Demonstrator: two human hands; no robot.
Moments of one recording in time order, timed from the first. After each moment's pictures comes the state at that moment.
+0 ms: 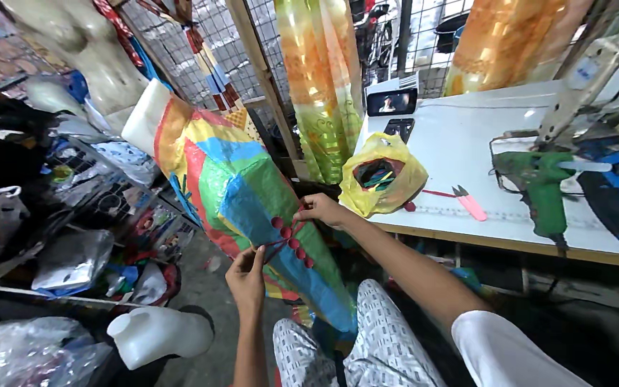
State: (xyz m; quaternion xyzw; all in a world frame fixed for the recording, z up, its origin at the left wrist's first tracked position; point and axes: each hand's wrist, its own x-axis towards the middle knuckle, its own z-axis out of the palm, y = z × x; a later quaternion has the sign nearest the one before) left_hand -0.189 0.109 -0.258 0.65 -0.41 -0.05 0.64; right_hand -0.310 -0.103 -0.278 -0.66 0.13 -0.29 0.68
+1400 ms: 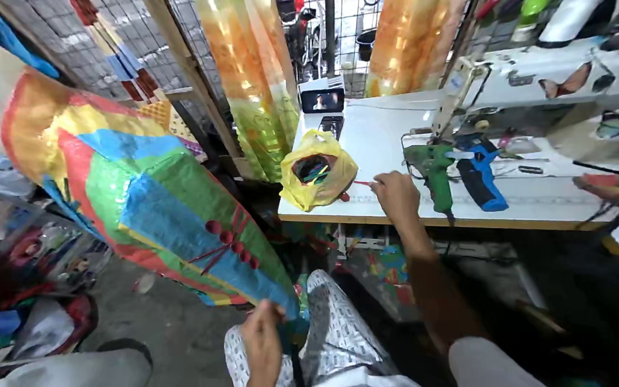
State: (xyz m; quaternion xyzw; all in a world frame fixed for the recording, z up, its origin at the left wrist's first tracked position) left_hand -0.296 0.163 -0.324 0.61 -0.53 -0.17 0.57; right_hand -0.550 -0.098 -0.298 -0.69 0.63 -0.33 0.12
